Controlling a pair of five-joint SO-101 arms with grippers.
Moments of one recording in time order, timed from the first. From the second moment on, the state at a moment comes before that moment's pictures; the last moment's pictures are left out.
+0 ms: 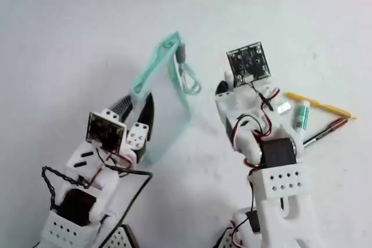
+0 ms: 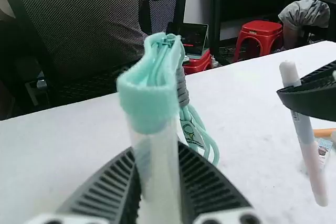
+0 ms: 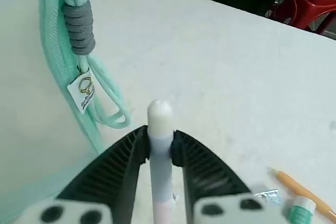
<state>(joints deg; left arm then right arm) 17.6 -91.6 81.3 32.8 -2.5 -12.0 -51.6 46.4 48.3 12.4</state>
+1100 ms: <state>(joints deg) 17.6 -91.6 81.3 32.7 -2.5 -12.1 -51.6 55.3 36.7 10.2</state>
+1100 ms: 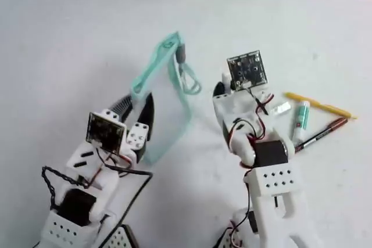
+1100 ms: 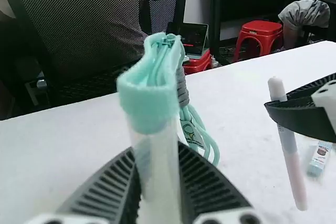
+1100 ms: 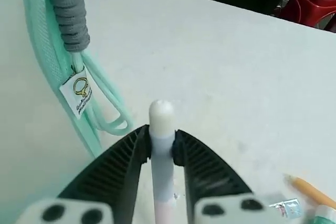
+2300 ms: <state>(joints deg) 17.6 -91.6 81.3 32.7 -2.5 -12.2 -51.6 55.7 36.5 10.2</state>
